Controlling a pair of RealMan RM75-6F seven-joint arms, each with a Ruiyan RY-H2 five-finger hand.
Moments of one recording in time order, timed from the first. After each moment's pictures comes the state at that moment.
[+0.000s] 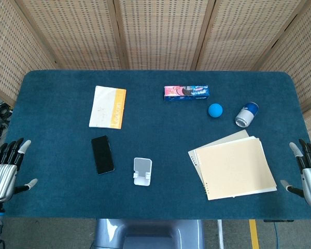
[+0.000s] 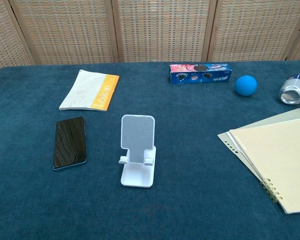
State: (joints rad) left arm -0.18 -1.13 0.06 -1.72 1.46 1.56 0.20; right arm 0.06 -1.11 0.10 -1.50 -1.51 1.55 -0.01
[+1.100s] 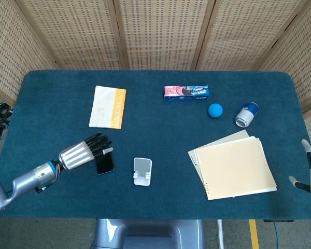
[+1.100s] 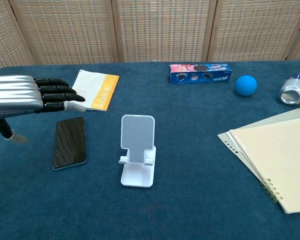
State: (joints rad) left arm -0.74 -1.37 0.10 -1.02 2.03 1.10 0.01; right arm 0.08 -1.14 0.15 -1.46 -1.36 1.48 -0.04
